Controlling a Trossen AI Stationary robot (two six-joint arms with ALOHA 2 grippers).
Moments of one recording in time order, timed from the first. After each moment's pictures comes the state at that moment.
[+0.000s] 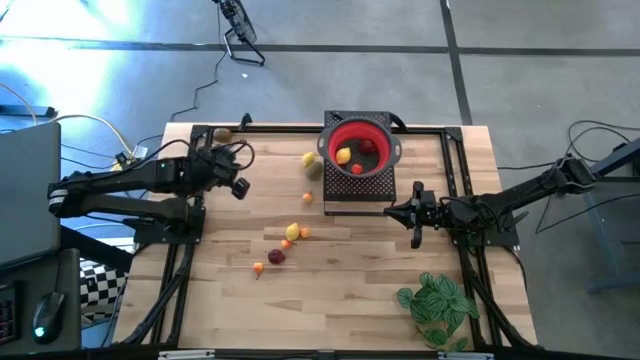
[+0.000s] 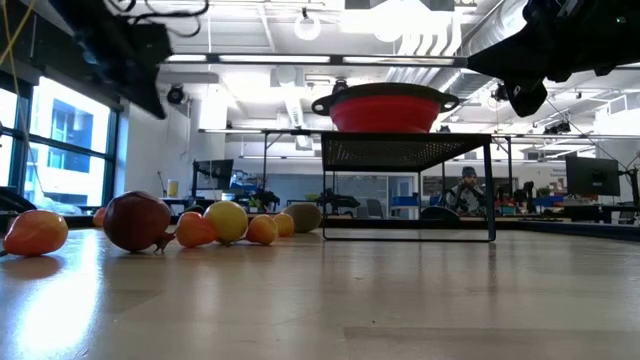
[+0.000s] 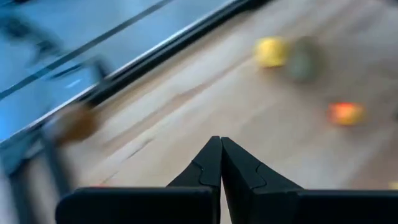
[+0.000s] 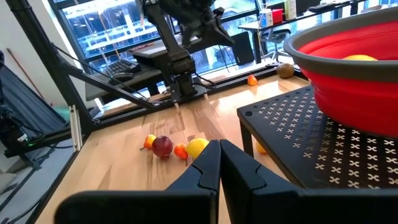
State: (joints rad) left arm 0.19 0.77 0.76 -0.84 -0.59 -0.51; right arm 0.30 0.71 0.21 0.42 0.44 0.32
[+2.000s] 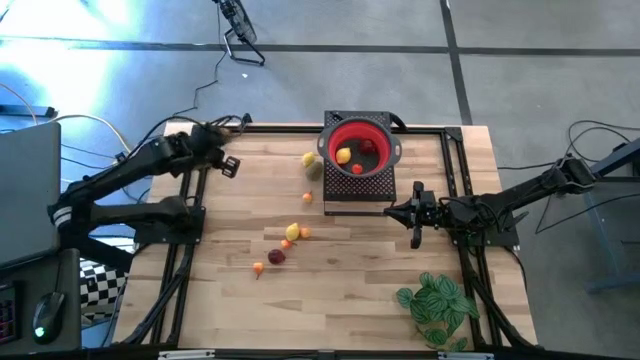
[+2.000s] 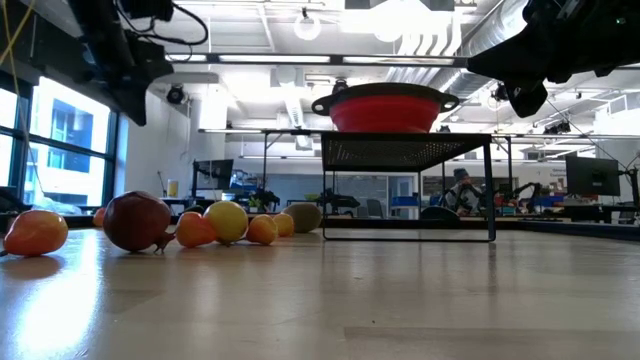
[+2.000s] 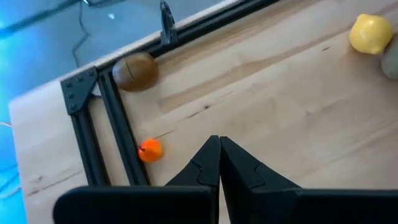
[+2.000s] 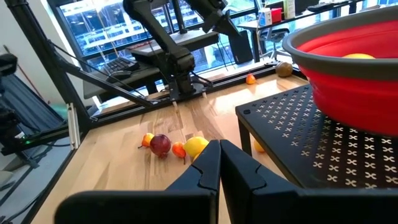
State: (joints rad) left arm 0.61 0.85 0.90 -1.02 -0.40 -0.41; right arm 0.30 0.71 0.21 0.41 0.45 0.31
